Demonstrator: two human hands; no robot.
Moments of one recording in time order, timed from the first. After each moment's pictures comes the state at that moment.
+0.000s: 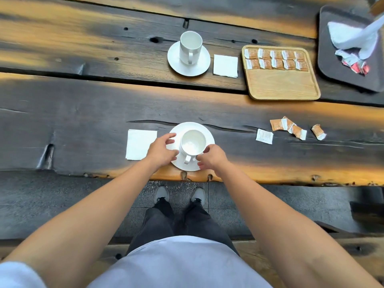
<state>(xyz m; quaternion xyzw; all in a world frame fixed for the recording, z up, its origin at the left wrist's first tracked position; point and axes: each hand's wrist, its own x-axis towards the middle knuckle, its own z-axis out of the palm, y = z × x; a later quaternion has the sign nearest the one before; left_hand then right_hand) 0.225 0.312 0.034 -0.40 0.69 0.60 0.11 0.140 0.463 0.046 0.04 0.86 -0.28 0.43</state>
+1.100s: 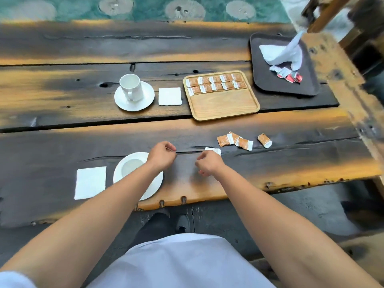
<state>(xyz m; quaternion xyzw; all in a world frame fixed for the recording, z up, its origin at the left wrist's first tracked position) 0.085 0.450 0.091 -0.34 0.80 0.49 0.11 0.025 0.610 0.089 0.01 0.87 -0.31 0.38</state>
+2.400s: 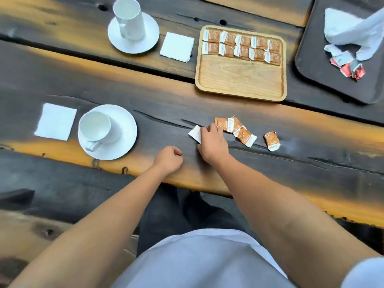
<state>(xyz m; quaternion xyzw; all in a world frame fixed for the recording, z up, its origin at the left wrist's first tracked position) 0.068 0.579 -0.018 -0.48 0.73 0.45 0.19 -0.060 0.669 -0.007 -0.33 0.90 -0.02 0.27</state>
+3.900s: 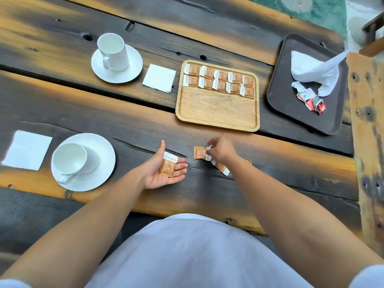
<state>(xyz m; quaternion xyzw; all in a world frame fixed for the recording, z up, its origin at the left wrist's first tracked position) -0.002 0.548 0.010 -0.45 0.17 0.85 0.21 -0.182 0.688 0.015 -0.17 0.90 -0.15 0.37</state>
